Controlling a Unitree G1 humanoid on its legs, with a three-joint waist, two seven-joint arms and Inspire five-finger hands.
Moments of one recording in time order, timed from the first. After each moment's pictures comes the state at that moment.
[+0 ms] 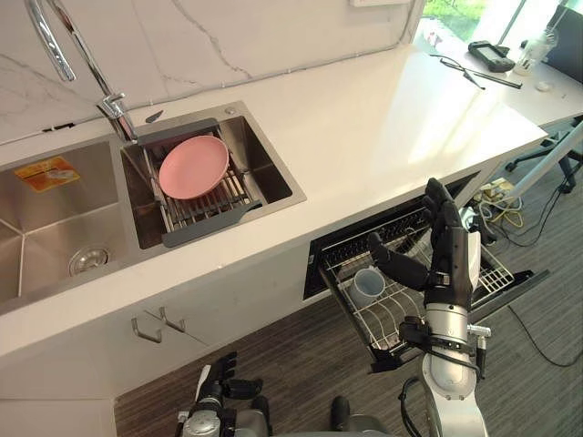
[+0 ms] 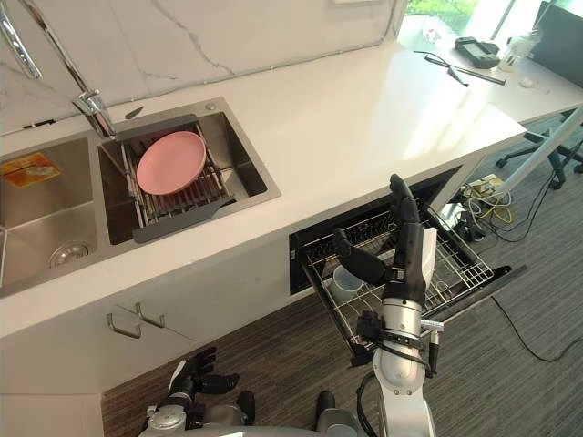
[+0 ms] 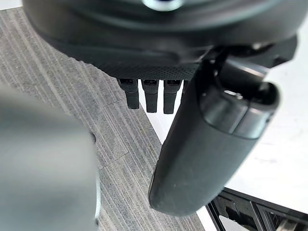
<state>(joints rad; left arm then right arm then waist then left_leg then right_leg) 0.06 0.11 -0.07 0.99 -0.04 -0.18 0.13 0.22 -0.05 0.02 -0.34 -0.19 -0.20 -0.29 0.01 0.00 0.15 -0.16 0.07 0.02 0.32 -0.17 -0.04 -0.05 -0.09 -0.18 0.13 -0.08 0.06</state>
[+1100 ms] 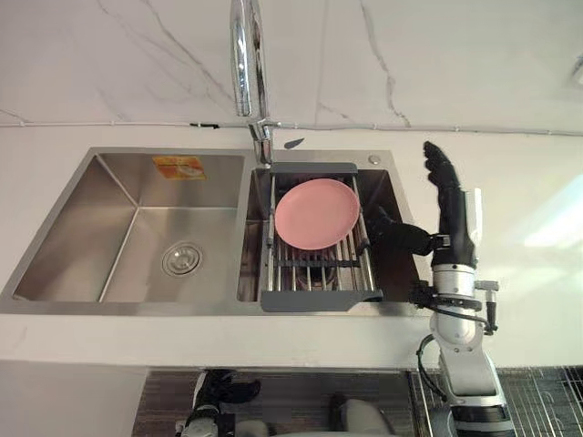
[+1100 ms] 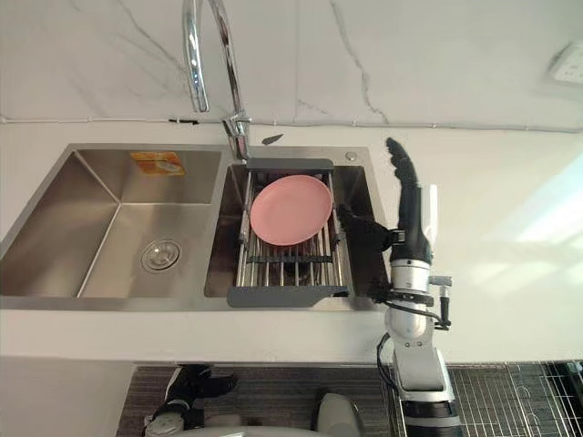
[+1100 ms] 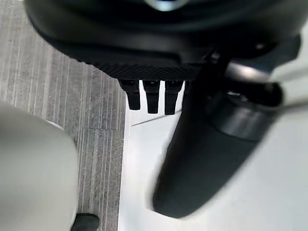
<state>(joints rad) 0.09 0.09 -0.01 0.99 -0.06 -0.14 0.08 0.03 -0.19 -0.07 -0.21 -0.25 -0.15 -0.26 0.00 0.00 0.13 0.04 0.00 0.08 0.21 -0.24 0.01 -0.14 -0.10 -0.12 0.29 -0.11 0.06</state>
